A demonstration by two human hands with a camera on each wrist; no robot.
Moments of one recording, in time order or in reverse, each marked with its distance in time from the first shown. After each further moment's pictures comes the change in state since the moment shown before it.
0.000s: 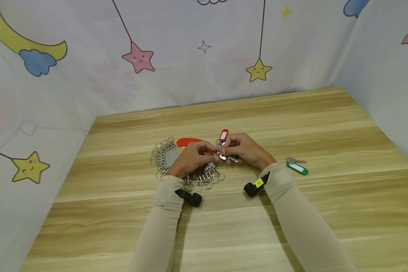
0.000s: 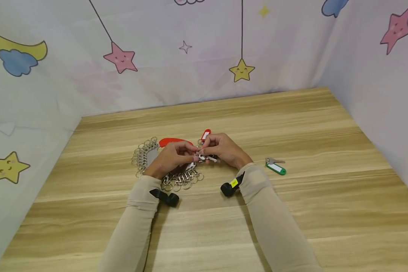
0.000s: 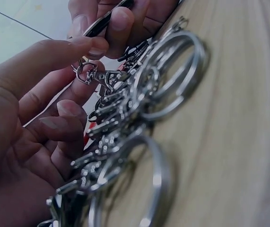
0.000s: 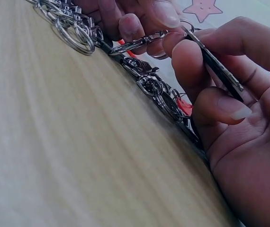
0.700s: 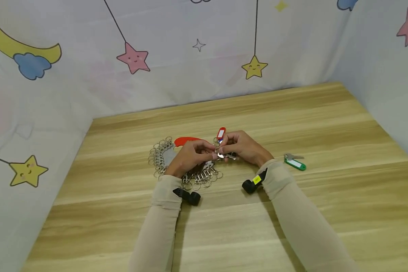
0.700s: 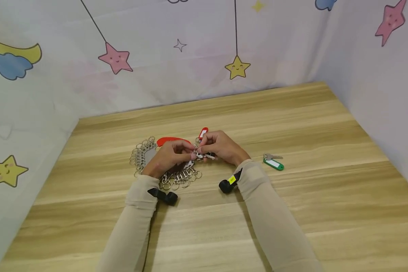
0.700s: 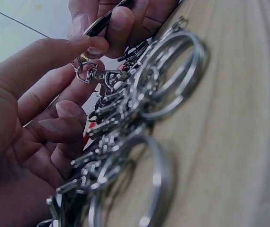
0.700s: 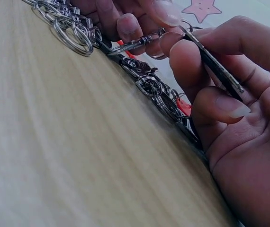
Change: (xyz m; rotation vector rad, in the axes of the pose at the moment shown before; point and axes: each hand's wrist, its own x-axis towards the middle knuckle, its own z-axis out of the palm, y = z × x) left_hand -0.001 0.004 0.000 0.003 -0.001 -0.022; right_hand -0.003 -0.003 -0.001 -0.102 0.012 0.014
